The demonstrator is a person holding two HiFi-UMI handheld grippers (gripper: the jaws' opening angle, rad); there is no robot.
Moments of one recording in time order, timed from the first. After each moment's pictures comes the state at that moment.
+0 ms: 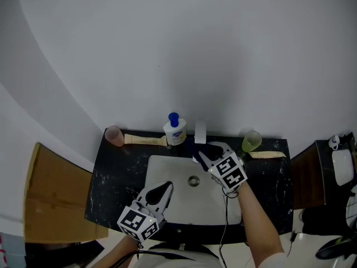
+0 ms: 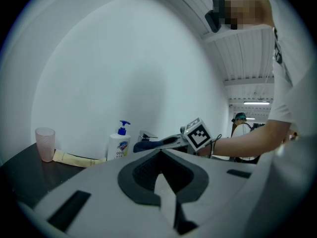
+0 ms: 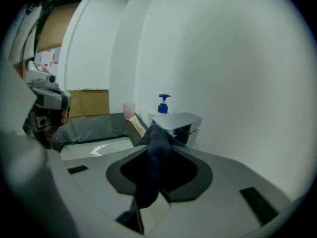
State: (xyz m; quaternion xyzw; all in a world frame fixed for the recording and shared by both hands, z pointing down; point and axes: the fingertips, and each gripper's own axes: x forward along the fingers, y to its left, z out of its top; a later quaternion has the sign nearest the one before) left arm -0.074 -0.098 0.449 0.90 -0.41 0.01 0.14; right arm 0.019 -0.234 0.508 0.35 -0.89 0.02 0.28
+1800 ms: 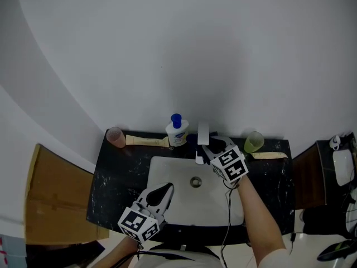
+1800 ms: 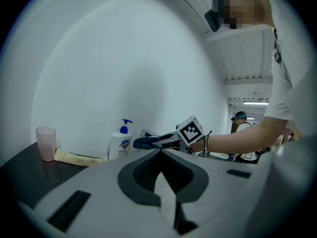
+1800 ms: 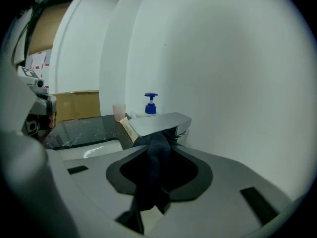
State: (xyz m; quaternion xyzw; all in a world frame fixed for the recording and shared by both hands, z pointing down) left arm -0.081 -0.098 0.452 0.90 -0.41 0.02 0.14; right arm 0.026 -0.266 0.507 0.38 -0.88 0.03 0.28
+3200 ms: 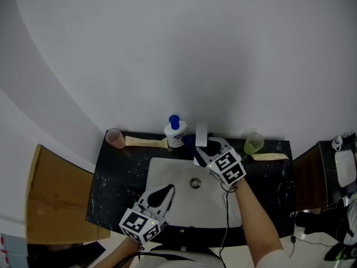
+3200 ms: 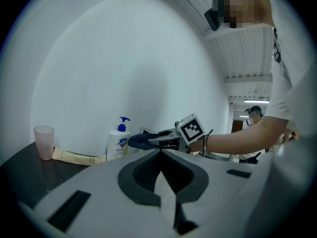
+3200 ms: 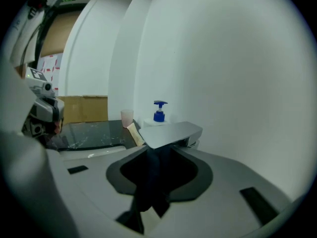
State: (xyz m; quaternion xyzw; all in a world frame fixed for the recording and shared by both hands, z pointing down) left arm -0.071 -0.101 0.456 0.90 -0.41 0.03 0.14; right arm 0.005 -0.261 0.496 0.34 -0.91 0.01 0.24
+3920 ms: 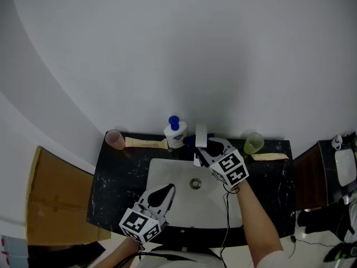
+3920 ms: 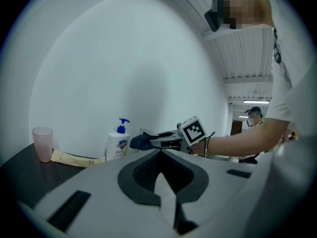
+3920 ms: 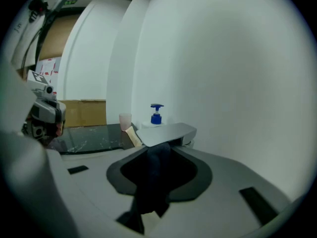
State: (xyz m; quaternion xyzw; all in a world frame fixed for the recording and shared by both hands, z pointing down) left arm -0.069 -0.103 0.451 0.90 -0.41 0.03 0.14; right arm 0.015 -0.260 0.490 0.36 -0.91 0.02 0.21
